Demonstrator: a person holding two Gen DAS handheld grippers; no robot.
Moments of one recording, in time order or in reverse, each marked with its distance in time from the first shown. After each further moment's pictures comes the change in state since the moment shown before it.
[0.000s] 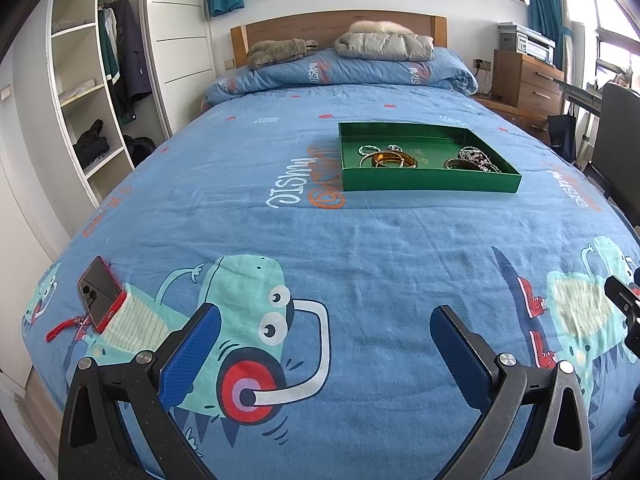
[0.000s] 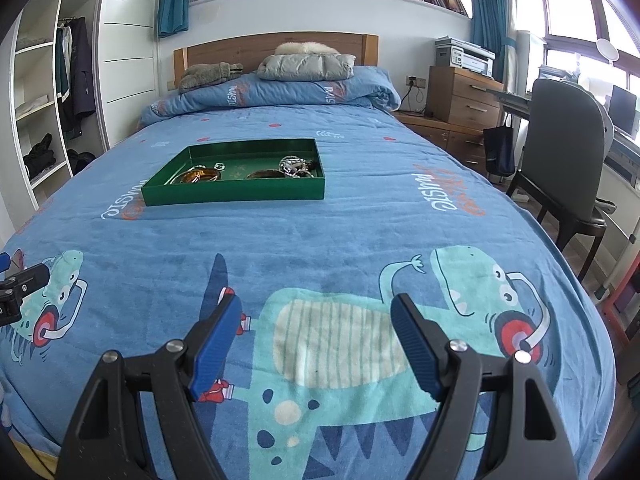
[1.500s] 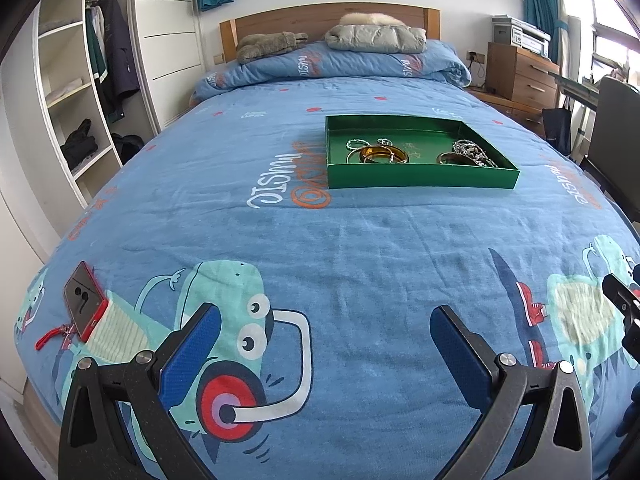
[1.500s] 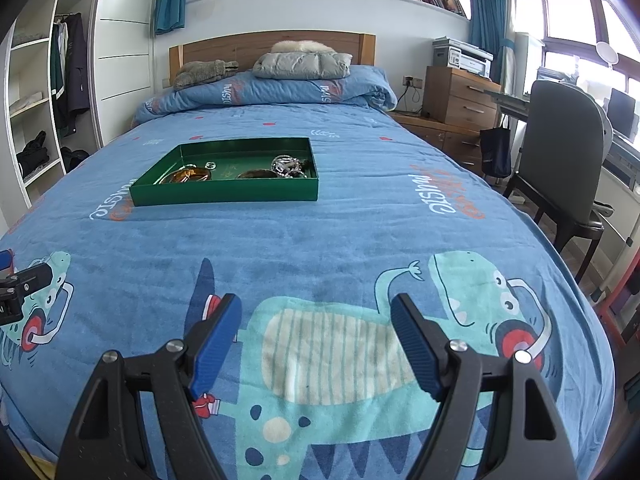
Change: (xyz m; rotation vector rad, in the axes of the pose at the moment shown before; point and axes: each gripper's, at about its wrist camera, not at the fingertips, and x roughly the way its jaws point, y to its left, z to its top) left arm 0.021 -0.010 0.009 0.016 0.026 -0.027; right arm 0.012 -0.004 0.004 -0.003 -0.001 -0.017
